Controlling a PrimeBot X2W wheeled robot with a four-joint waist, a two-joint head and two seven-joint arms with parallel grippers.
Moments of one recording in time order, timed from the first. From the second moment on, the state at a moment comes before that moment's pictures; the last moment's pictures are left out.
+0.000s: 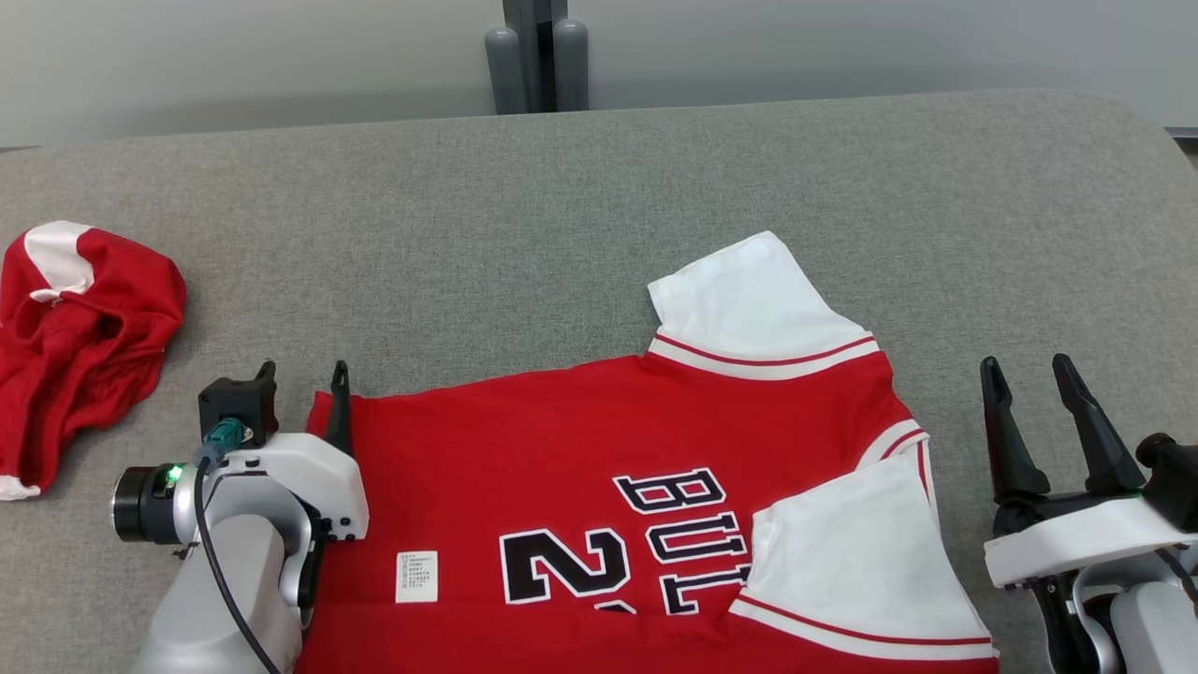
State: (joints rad) left arm -0.55 0.14 -0.25 0.94 -0.29 0.08 -0.26; right arm -0.19 -0.17 0.06 0.28 0.36 0.13 -0.26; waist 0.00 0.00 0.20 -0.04
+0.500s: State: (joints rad) left arm -0.56 0.13 -0.26 1.06 -0.31 0.06 -0.25; right arm -0.19 -0.17 0.07 0.30 0.37 0.13 -0.26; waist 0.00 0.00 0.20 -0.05
